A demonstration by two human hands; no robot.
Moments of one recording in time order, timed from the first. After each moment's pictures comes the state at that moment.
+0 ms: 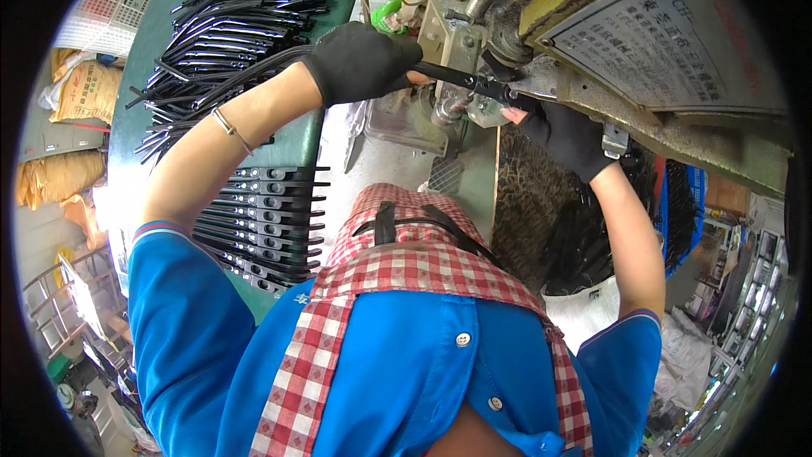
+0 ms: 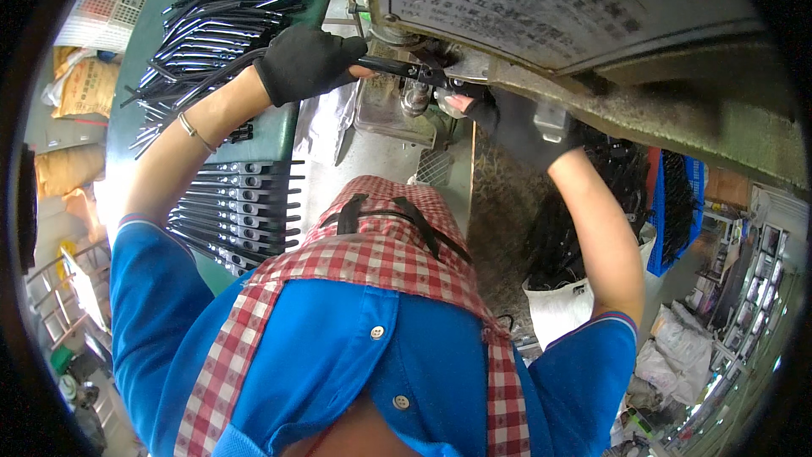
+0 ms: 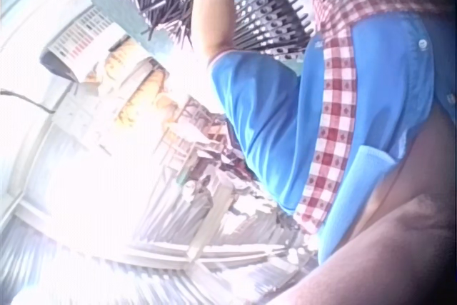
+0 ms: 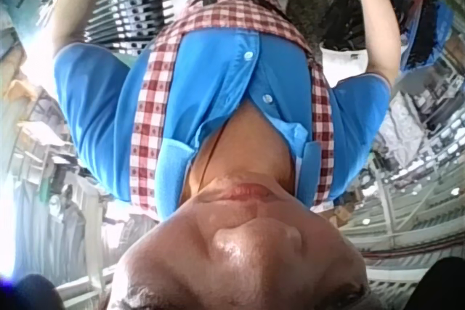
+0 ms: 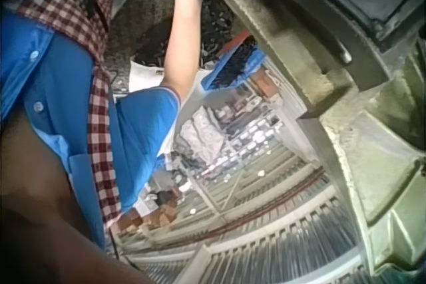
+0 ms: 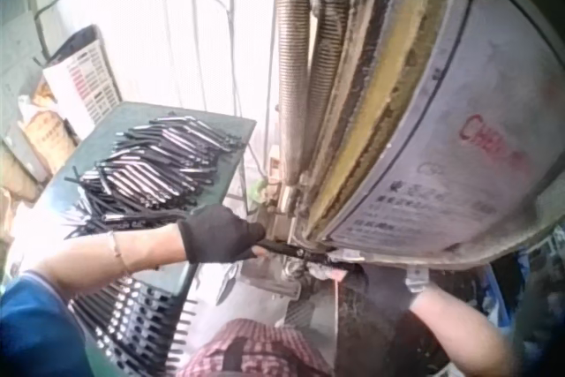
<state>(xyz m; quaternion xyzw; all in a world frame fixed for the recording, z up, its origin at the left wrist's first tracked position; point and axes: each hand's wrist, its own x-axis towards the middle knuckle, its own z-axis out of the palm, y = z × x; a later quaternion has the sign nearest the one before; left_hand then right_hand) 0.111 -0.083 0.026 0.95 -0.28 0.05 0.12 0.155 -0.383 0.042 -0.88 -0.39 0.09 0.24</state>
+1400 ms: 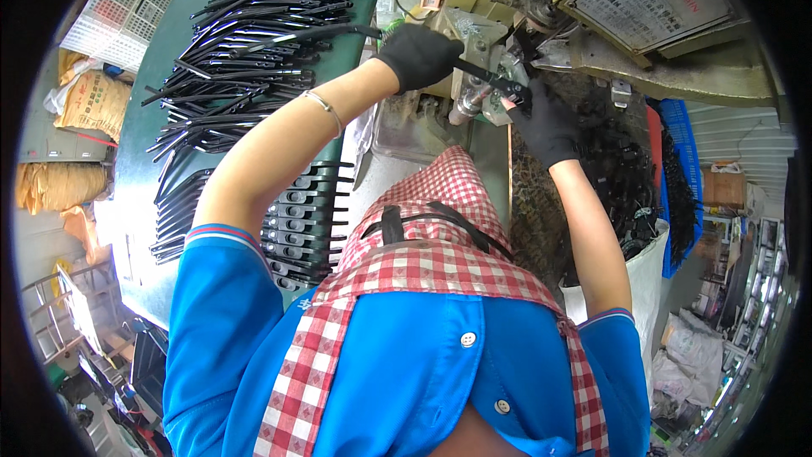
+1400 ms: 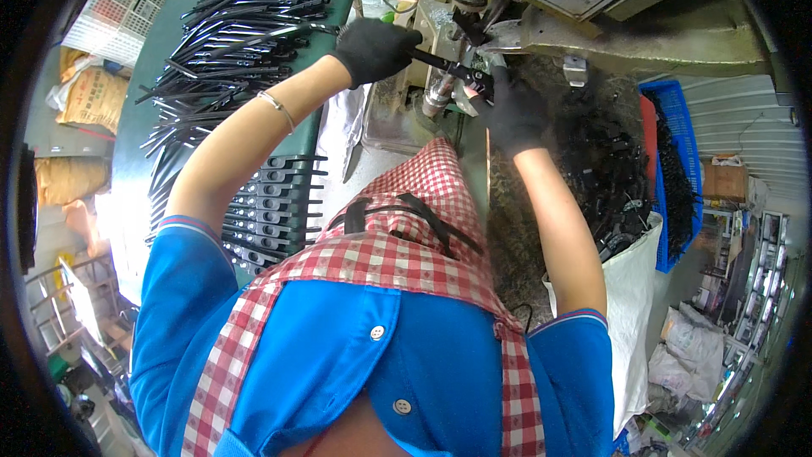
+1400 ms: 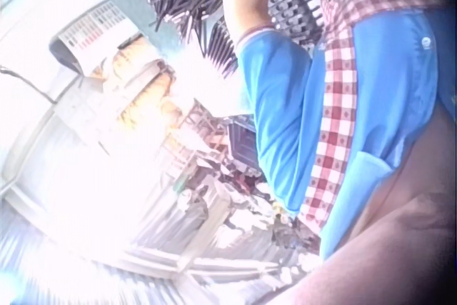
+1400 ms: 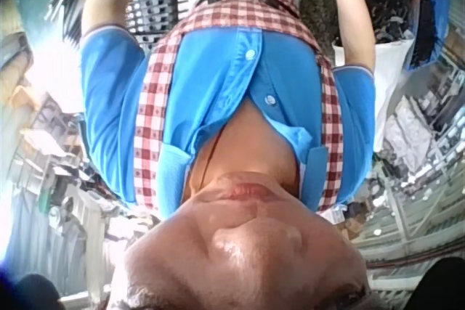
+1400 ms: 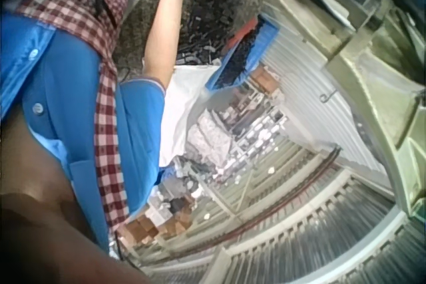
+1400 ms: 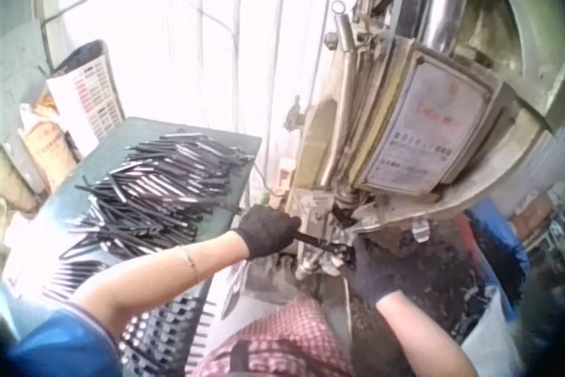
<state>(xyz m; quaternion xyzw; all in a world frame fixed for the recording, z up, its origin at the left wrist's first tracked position) 0.125 -0.108 -0.010 0.97 -0.21 0.08 0.06 0.126 -0.366 -0.022 -0.98 -0.20 -0.06 0.06</state>
